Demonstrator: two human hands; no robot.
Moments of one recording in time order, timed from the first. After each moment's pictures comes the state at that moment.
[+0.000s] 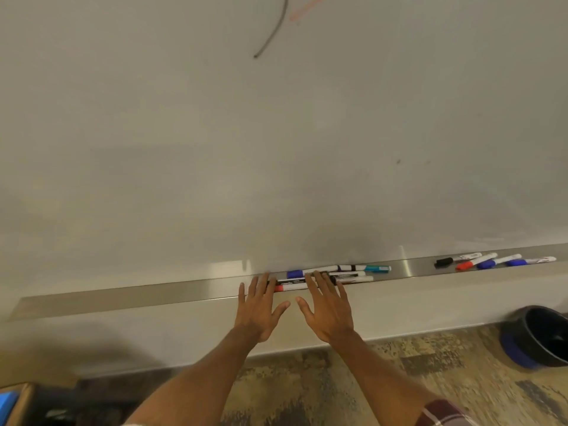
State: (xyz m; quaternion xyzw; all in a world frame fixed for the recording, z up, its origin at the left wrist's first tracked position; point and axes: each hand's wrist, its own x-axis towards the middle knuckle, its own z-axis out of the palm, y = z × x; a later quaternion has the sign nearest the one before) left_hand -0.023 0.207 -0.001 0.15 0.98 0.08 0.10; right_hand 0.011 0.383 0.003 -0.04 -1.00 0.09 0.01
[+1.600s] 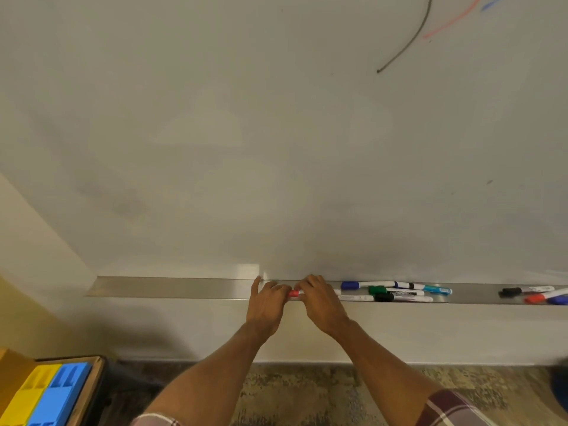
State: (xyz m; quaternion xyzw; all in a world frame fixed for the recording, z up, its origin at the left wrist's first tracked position) left_hand -0.038 0.093 0.017 0.13 0.98 0.13 0.04; right_hand -0.046 0.245 0.013 0.17 -0.98 0.13 0.01
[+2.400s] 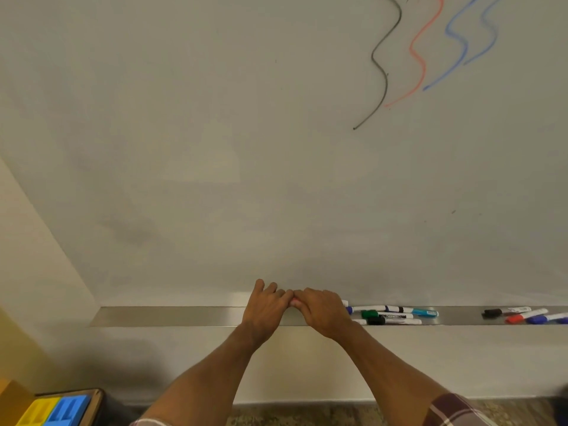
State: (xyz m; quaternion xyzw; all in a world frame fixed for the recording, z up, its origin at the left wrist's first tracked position) left_hand -0.045 0.080 0.078 0.27 0.94 -0.05 -0.18; right_hand -0.036 0.249 0.088 0.23 -0.96 0.15 0.08
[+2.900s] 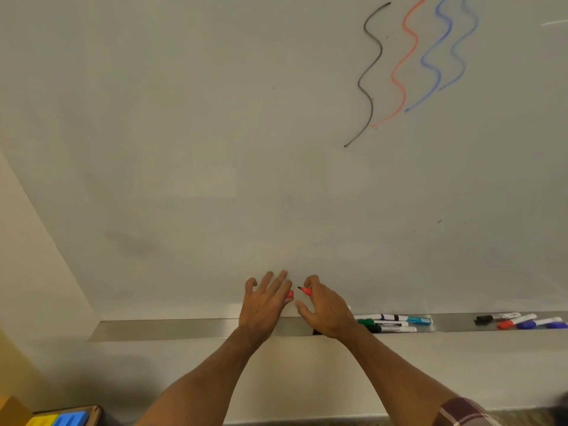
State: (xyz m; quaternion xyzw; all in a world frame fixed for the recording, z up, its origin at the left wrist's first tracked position) left_hand -0.044 0.076 0.095 0.23 0.94 0.00 -0.26; right_hand -0.023 0.253 0.116 0.15 -0.96 0.23 0.10
